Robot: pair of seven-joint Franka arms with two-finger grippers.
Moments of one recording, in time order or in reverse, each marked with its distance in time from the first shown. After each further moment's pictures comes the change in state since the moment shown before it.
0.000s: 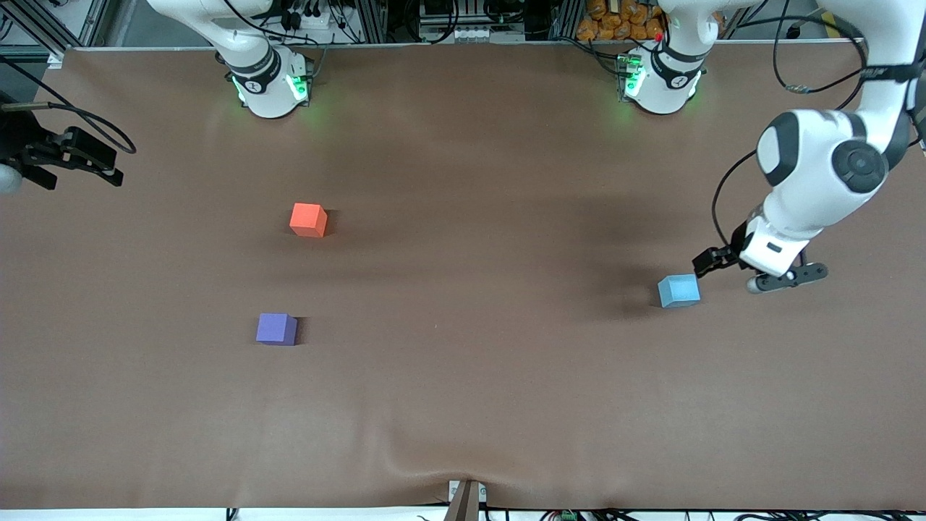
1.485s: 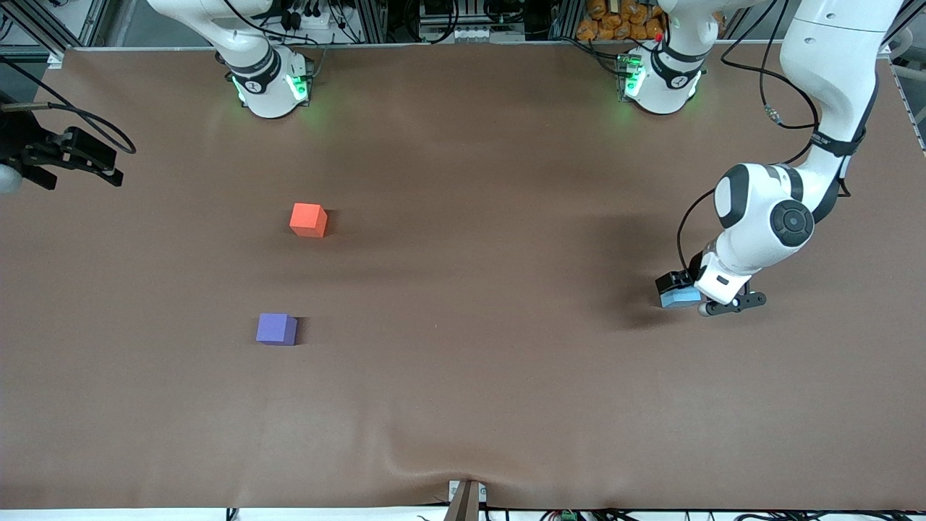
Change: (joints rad) left arm -0.010 0.228 -0.017 0.025 -0.001 0.141 -0.004; right arm -0.001 0.000 0.000 0.000 0.000 0.000 0.000
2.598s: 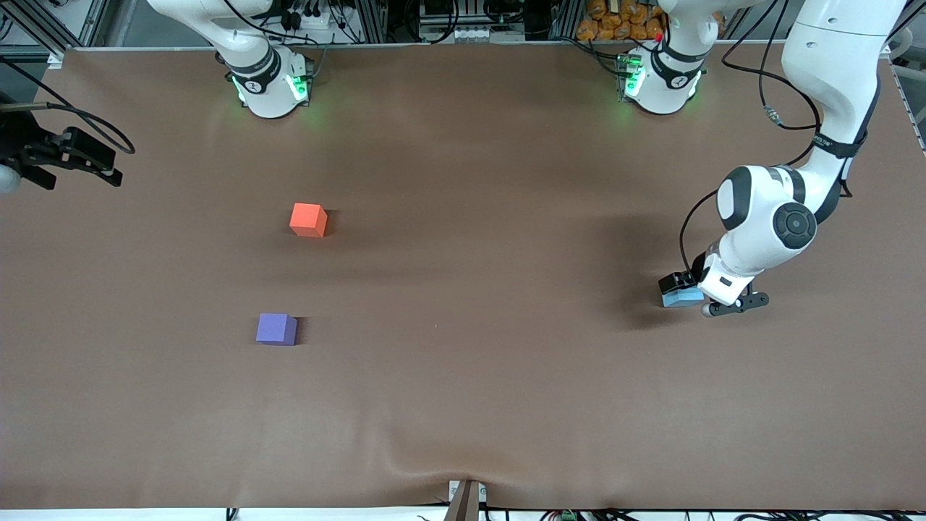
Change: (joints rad) left arm 0.004 0.016 0.015 0.001 0.020 0.000 0.003; right arm -0.001 0.000 -0.001 0.000 0.000 0.000 0.000
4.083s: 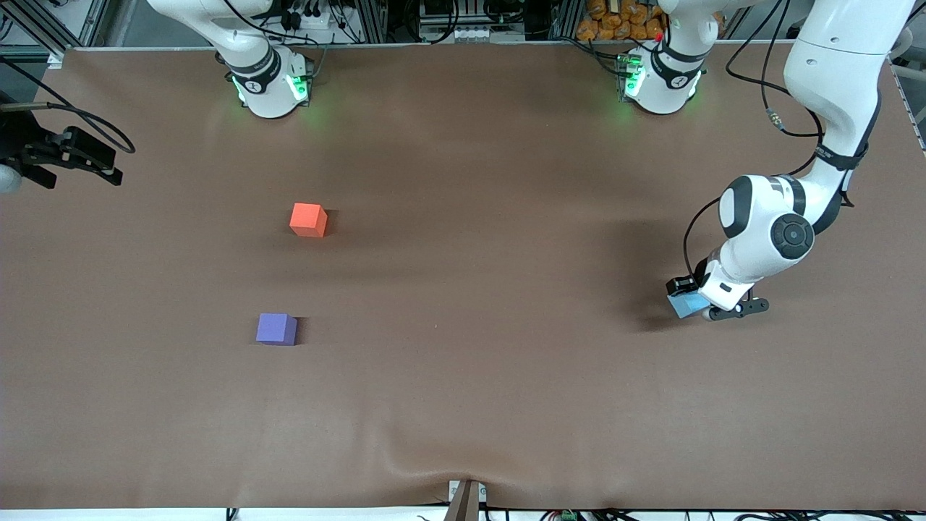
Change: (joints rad) left arm 0.021 0.053 0.004 0.030 0.044 0.003 0.010; right arm 0.000 0.000 -0.001 0.000 0.000 -0.007 0.000
